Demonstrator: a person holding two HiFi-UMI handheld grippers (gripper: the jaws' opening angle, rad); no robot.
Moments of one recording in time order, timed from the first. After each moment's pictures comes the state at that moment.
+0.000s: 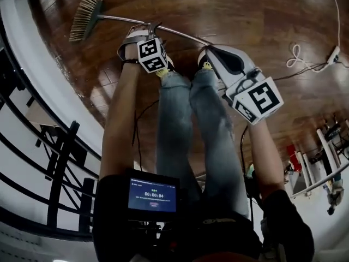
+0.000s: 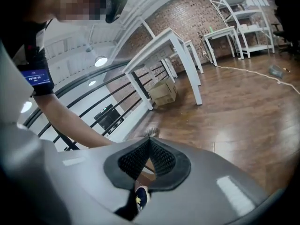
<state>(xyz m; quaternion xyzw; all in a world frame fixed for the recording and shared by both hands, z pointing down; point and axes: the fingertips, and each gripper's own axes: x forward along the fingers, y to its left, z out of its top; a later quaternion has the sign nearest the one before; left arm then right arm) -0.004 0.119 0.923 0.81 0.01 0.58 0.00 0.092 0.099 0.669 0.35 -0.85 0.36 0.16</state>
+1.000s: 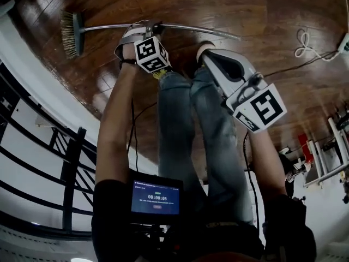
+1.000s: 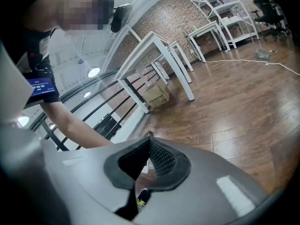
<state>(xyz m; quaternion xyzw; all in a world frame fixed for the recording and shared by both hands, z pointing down) 0.039 0.106 0.963 0.81 0.02 0.58 -0.03 0.125 0.107 0.703 0.38 -0.83 0.40 0.11</state>
